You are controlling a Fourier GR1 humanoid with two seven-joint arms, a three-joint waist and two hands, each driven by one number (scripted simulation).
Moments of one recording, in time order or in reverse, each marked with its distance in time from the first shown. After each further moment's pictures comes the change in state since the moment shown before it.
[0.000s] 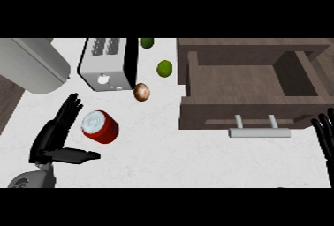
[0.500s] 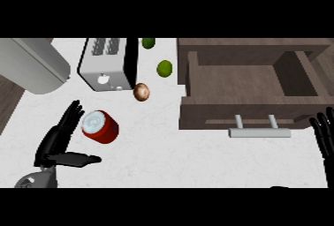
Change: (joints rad) left arm -0.017 0.011 0.011 0.170 -0.029 -0.003 -0.127; right arm -0.003 0.026 0.020 -0.024 0.034 -0.021 0.010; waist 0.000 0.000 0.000
